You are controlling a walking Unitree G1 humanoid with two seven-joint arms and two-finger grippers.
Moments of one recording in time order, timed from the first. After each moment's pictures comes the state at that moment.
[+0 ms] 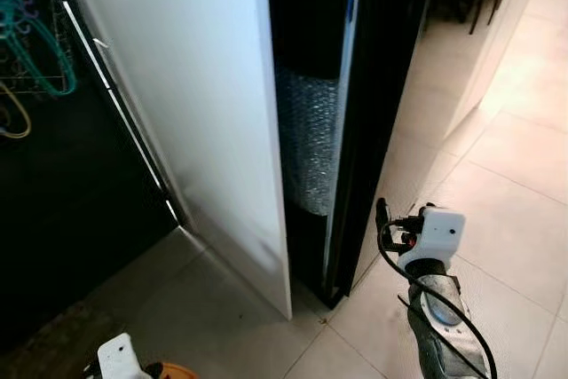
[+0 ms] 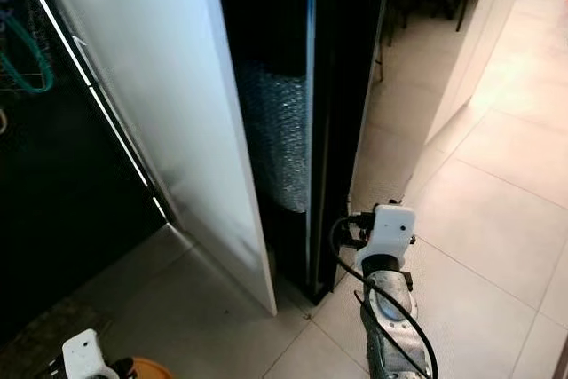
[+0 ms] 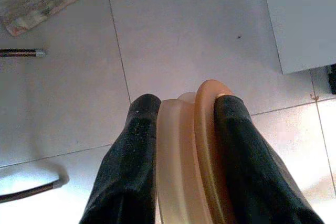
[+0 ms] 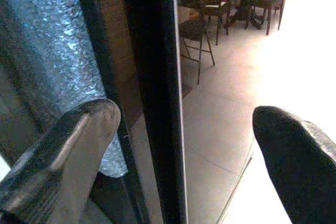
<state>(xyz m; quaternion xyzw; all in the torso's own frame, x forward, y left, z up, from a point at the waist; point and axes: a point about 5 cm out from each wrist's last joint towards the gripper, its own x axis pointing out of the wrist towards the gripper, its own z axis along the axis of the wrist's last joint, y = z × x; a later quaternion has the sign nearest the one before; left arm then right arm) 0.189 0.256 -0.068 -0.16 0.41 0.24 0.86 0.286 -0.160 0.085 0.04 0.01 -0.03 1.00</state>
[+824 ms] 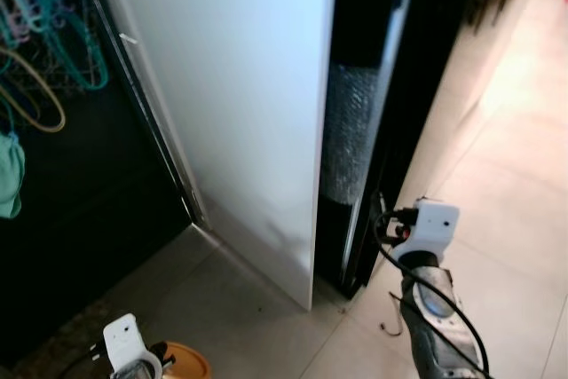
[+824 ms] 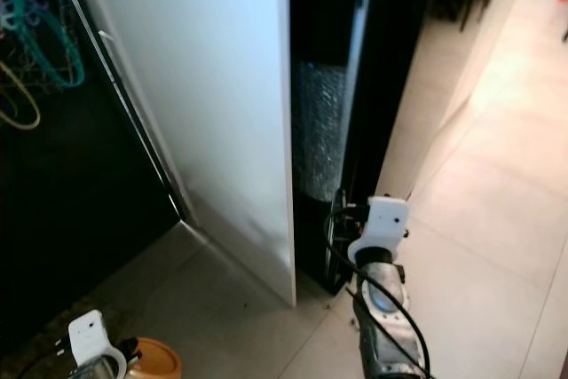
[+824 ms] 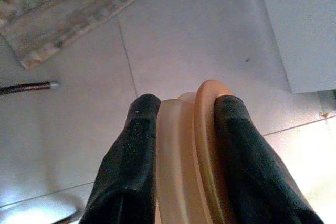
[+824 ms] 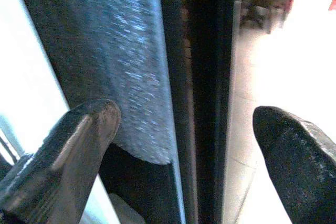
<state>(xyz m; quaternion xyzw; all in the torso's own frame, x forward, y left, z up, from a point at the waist) 0.210 0.253 -0.057 -0.16 0.39 0.24 0.87 0.292 -0.155 0.092 0.05 0.00 -0.03 1.00</state>
